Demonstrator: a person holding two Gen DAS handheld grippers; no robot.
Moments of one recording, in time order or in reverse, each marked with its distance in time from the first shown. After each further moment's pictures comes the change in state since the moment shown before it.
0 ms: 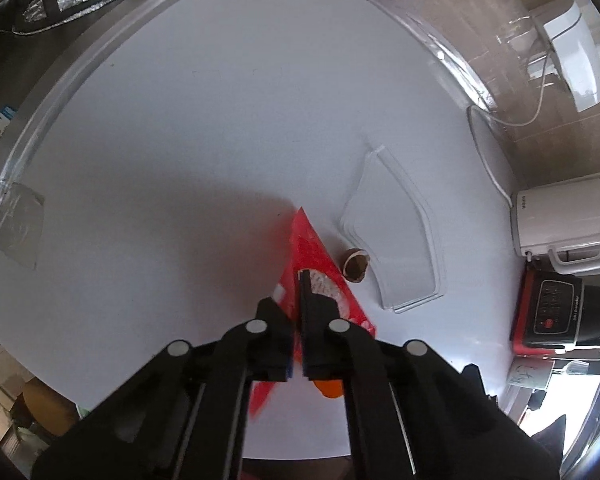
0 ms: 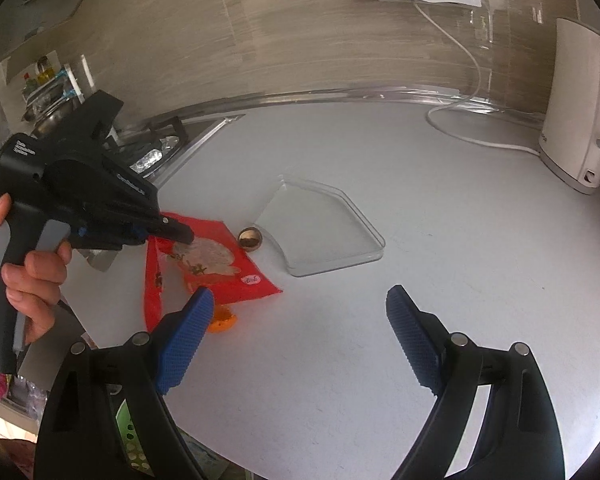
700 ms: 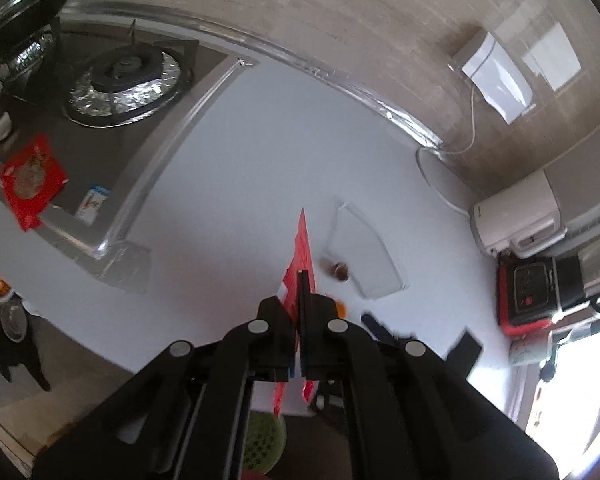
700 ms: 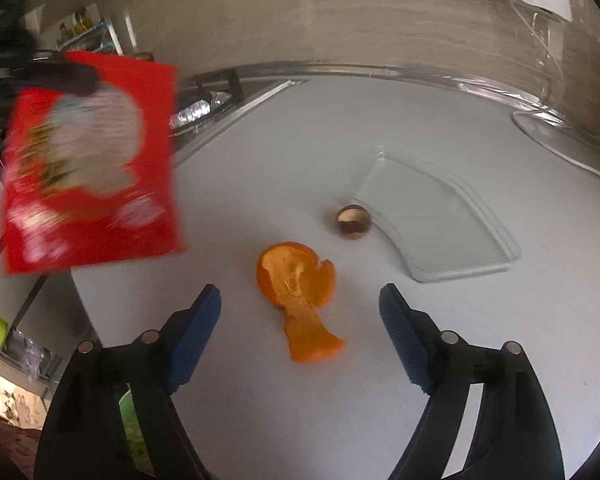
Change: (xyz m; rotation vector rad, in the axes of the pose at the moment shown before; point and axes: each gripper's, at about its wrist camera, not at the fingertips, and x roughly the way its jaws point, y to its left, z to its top) left arm -0.136 0.026 -0.034 0.153 -0.224 -0.019; right arm 0.069 0.072 -0.009 -0.147 0.068 0.083
